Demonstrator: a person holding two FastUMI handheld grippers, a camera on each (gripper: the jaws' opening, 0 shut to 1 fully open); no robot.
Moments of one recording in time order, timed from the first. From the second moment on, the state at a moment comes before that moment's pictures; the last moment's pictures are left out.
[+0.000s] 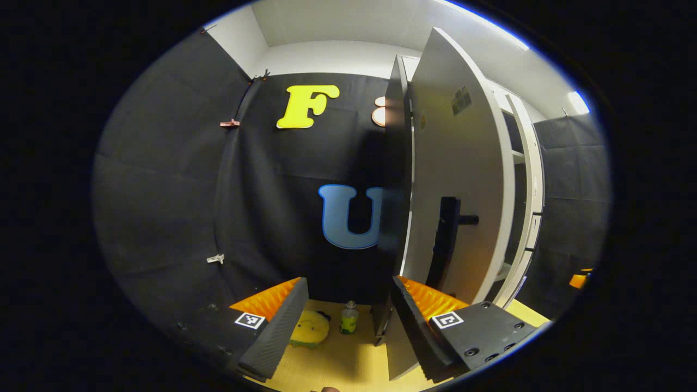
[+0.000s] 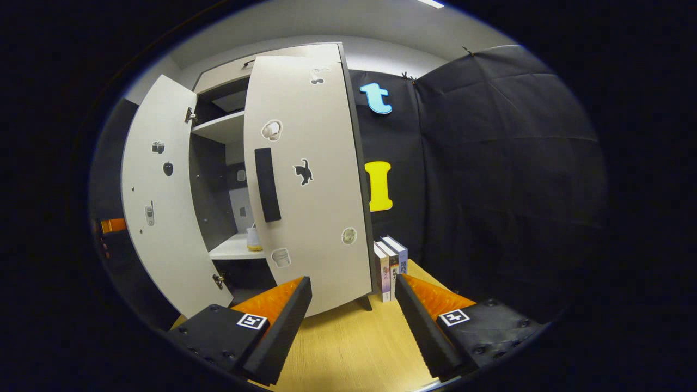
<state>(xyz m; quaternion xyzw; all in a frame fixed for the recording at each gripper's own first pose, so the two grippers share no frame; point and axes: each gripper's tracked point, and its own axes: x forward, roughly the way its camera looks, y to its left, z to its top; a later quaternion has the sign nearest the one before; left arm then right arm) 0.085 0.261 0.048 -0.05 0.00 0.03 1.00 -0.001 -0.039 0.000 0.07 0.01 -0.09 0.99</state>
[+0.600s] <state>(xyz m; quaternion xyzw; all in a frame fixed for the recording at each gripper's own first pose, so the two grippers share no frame) 0.118 0.236 0.066 -0.09 0.01 -0.02 1.00 -0.002 -0.025 -0.019 0.05 0.03 -0.06 1.00</state>
